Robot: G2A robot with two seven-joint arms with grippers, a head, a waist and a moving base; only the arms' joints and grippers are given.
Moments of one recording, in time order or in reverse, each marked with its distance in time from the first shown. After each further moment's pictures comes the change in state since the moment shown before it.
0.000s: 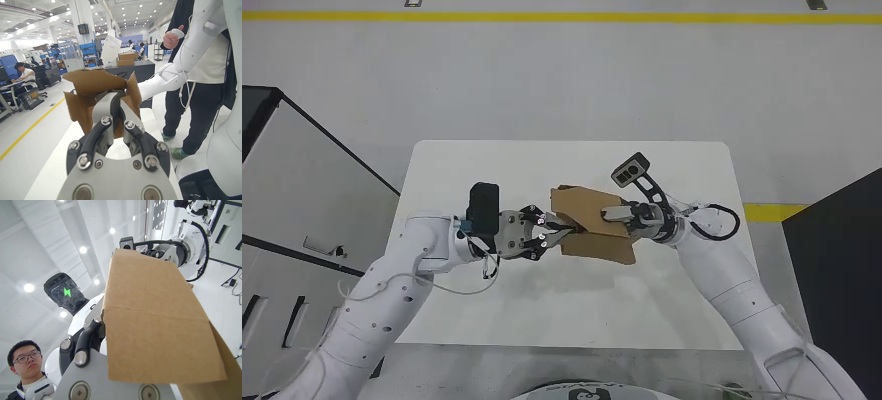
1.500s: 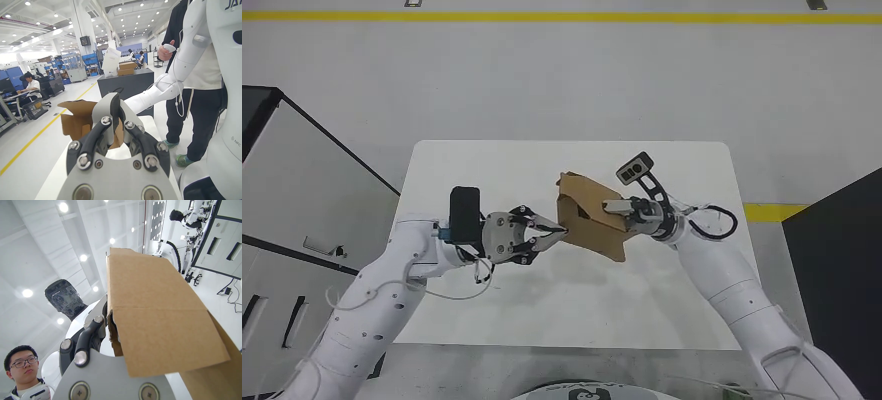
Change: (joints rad) left arm 0.045 0.015 -0.057 -0.074 0.015 0.000 0.069; right arm -0.001 -0.016 0.019 0.058 -0.004 -0.042 -0.022
